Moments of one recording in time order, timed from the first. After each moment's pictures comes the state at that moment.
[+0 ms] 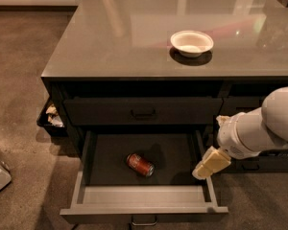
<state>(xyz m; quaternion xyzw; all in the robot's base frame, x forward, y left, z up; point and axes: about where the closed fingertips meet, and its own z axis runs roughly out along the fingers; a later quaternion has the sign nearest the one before) 0.447 -0.183 0.748 -0.49 0.84 0.05 0.25</state>
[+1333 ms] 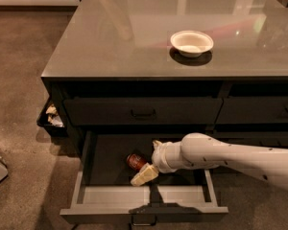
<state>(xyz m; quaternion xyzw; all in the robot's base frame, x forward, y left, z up) 0.517 -0.005 0.545 -0.48 0.79 0.22 0.32</state>
